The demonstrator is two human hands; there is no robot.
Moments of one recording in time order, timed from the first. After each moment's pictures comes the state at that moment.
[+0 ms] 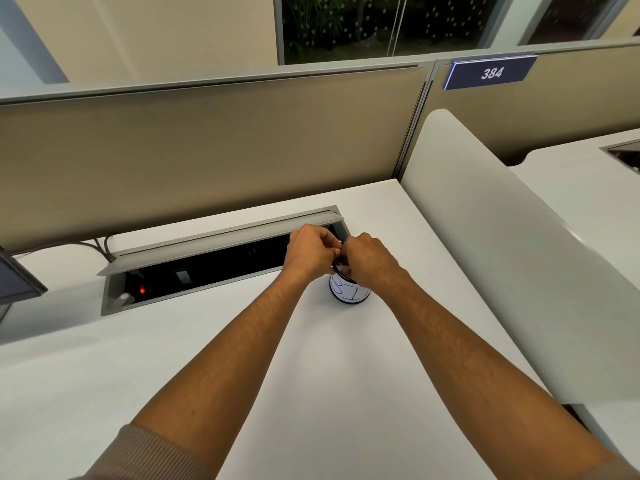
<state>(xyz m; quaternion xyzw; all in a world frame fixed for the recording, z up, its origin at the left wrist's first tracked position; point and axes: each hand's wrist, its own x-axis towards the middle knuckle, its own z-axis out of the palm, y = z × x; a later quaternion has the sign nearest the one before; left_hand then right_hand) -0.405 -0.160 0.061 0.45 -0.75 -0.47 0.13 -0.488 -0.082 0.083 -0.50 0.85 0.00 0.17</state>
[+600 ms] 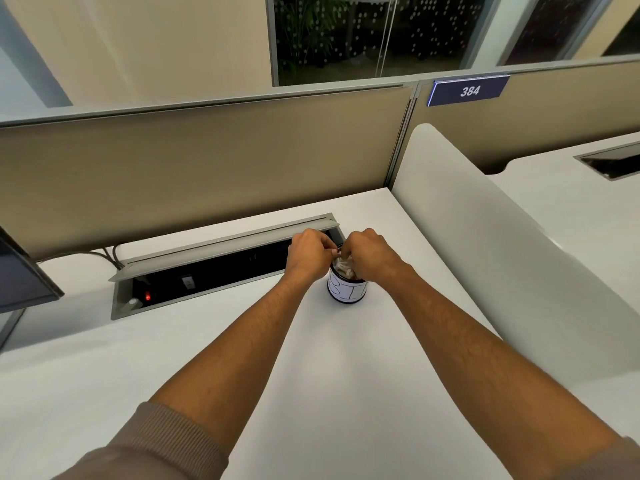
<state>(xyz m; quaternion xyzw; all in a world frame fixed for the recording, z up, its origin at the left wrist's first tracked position) -0.401 -0.153 0.069 0.46 -0.79 -0.40 0.14 -0.491 -0.072 0.103 -0.49 0.86 -0.02 0.14</state>
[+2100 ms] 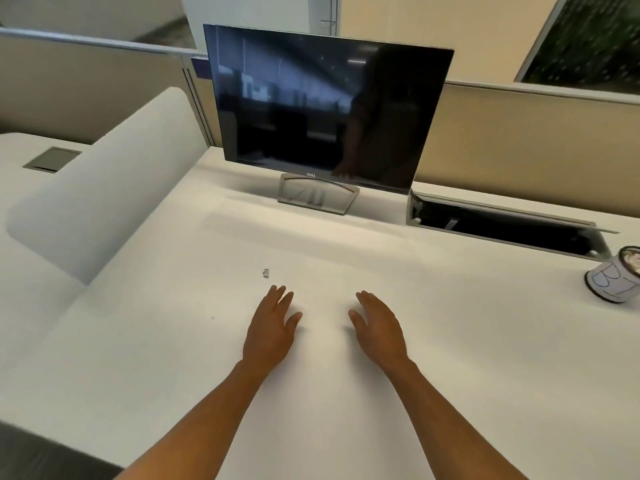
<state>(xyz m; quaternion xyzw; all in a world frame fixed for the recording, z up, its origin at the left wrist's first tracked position) 0.247 -0.037 -0.017 0.65 -0.71 -0.19 0.20 0.027 -0.015 -0.002 -0.62 0.72 -0.19 0.26</state>
